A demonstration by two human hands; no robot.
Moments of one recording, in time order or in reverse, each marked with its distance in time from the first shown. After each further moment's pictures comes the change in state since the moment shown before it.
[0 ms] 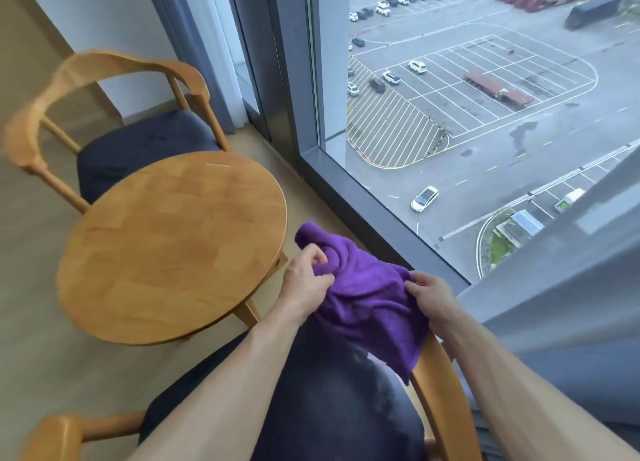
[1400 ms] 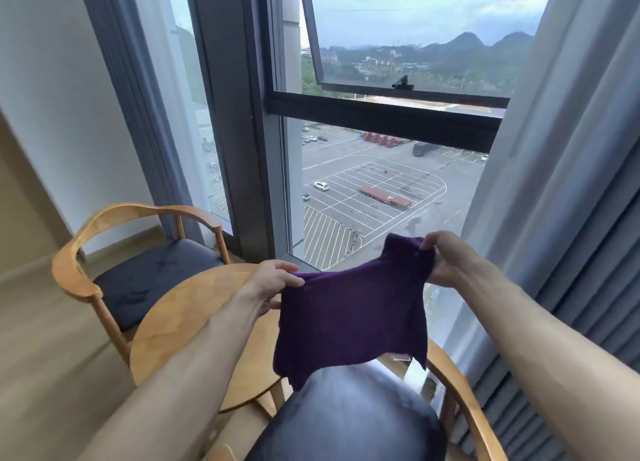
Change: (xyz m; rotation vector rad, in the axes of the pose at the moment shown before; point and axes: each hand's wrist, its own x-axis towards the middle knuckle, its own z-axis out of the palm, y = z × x) left_hand -0.127 0.089 -0.358 -0.375 -0.424 -0.012; right_hand -0.379 -0.255 0.066 0.711 0.076 -0.095
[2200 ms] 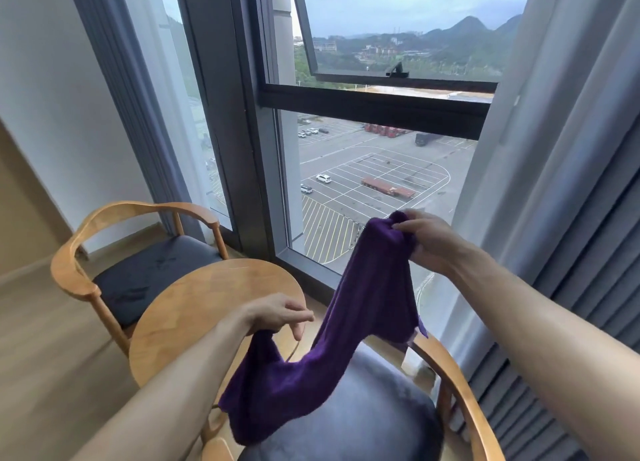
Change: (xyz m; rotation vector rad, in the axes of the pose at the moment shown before) left_hand 0.002 -0.039 0.011 0.748 -0.408 0.008; right_hand 0.000 -0.009 0.006 -0.099 -0.191 -0.270
